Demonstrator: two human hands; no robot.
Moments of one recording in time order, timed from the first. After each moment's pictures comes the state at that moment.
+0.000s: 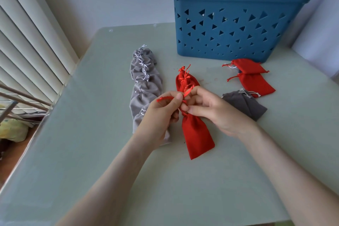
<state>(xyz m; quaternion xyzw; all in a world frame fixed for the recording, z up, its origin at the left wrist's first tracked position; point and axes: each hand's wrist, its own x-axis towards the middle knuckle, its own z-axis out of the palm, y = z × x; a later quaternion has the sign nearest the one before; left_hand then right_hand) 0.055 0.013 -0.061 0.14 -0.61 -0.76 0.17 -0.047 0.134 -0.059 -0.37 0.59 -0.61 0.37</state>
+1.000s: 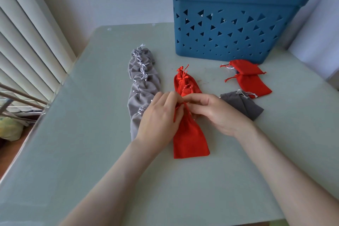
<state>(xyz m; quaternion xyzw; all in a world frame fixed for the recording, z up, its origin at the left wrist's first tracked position) 0.058 0.012 -0.077 0.06 -0.91 -0.18 0.38 -0.051 0.131 -0.063 -0.36 0.63 -0.58 0.38</state>
